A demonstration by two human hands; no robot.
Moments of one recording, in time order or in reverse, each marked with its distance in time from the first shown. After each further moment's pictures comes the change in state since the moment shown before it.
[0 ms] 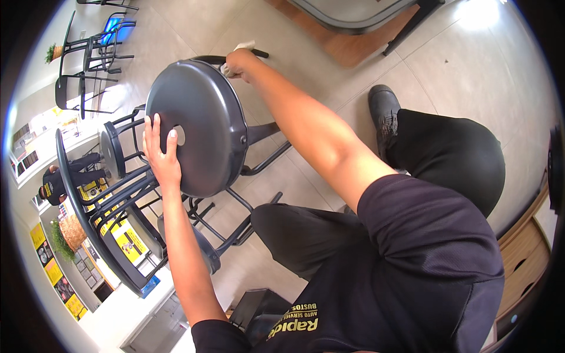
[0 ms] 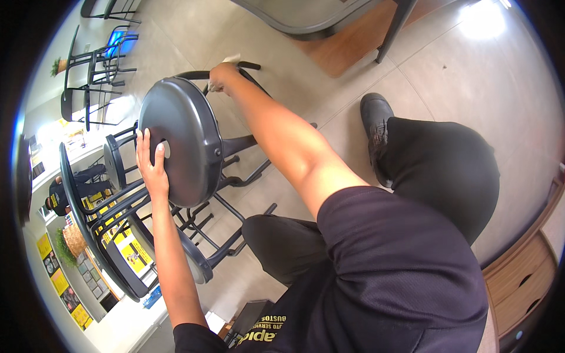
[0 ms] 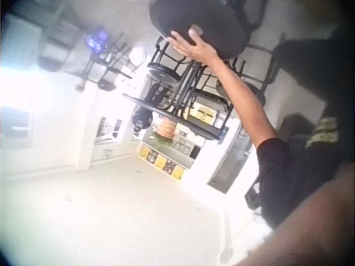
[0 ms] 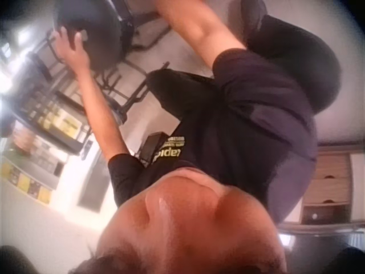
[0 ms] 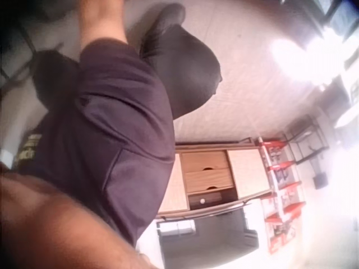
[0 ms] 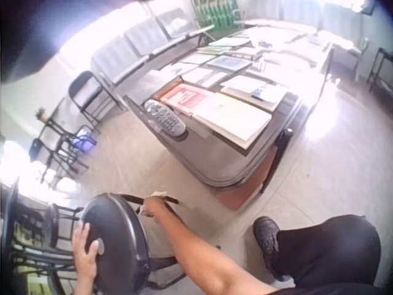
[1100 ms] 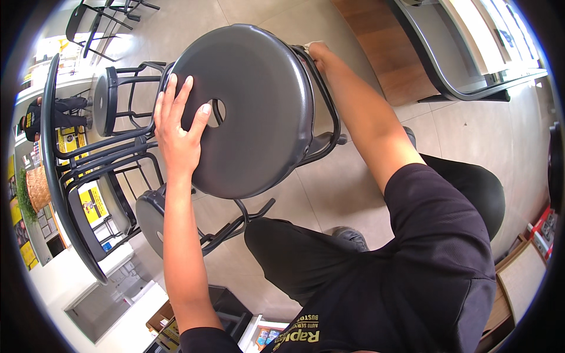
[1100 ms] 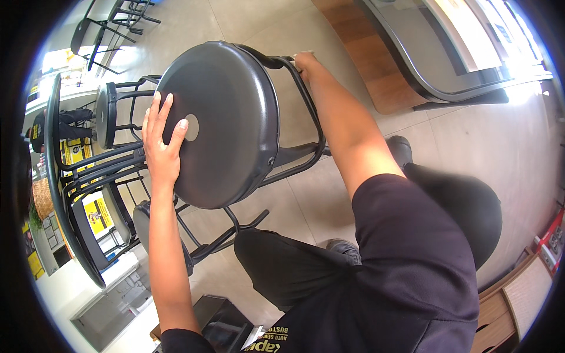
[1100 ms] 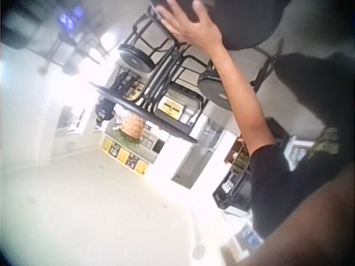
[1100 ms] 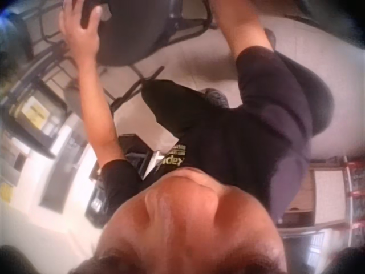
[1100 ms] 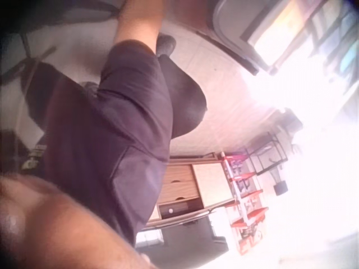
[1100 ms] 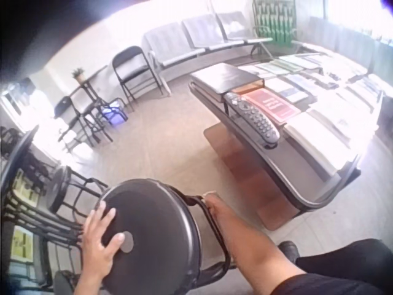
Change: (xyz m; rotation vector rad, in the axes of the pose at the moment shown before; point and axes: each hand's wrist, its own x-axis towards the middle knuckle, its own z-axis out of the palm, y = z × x) left_hand -0.007 0.004 0.000 -0.020 0.071 -0.110; right_hand 0.115 0.045 -0.077 -0.054 0.040 0.172
